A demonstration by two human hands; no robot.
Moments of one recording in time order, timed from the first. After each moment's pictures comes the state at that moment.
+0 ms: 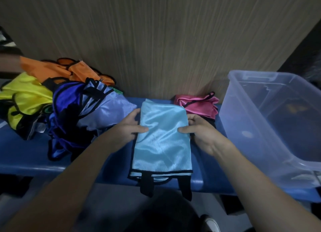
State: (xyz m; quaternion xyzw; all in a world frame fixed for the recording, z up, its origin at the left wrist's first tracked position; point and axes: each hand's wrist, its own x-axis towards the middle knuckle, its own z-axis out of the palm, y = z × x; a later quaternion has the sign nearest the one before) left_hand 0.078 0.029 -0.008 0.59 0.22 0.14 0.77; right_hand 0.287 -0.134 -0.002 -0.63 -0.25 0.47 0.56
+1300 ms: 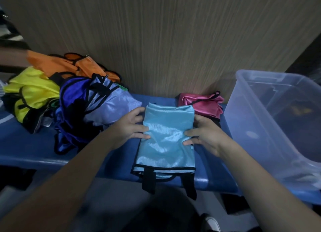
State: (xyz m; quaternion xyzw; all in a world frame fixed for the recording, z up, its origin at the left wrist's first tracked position) left_hand 0.064 0.035 -0.010 0.63 0.23 0.15 0.73; right_hand 0.279 -0.141 0.004 -0.62 -0.29 0.48 0.54
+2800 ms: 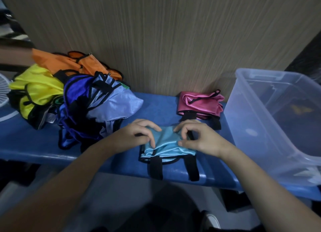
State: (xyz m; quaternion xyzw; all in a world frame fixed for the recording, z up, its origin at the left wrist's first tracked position) left_hand 0.041 0.011 -0.010 0.88 0.12 0.09 0.44; right_hand 0.271 -0.155 -0.005 -0.67 -0.63 0.22 0.33
